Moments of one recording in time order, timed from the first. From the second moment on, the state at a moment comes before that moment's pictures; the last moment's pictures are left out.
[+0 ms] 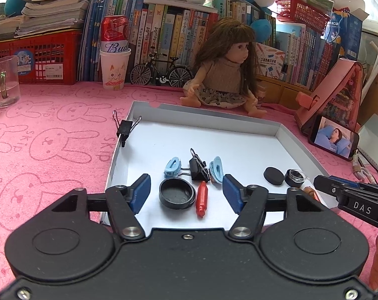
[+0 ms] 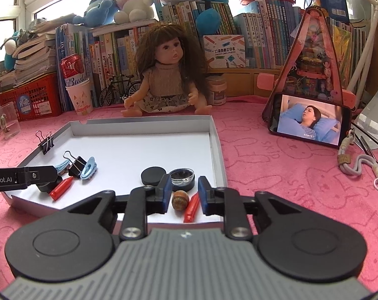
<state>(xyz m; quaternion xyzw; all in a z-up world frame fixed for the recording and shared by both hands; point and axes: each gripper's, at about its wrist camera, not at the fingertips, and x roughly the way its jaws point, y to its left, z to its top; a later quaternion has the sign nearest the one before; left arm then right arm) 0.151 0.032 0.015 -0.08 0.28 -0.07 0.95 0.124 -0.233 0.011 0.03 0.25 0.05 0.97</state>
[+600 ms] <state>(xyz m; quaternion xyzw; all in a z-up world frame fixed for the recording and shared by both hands) 0.137 0.030 0.026 -0.08 0.27 -0.08 0.96 0.113 -0.227 0.019 0.02 0.24 0.06 0.97</state>
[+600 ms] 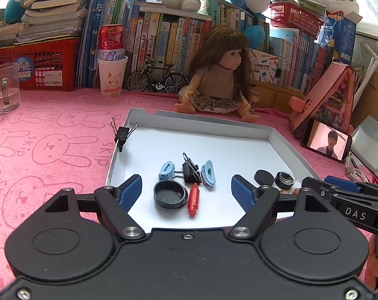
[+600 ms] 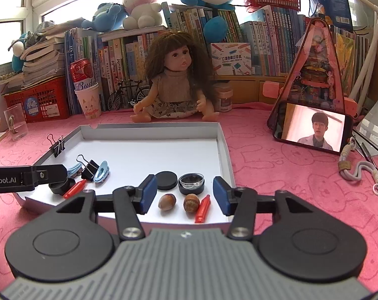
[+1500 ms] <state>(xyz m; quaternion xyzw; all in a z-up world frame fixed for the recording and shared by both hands) 0.096 0.028 0.027 -0.07 0.29 -0.09 0.95 0.081 -0.217 0.018 0.00 0.26 0.08 0.96</state>
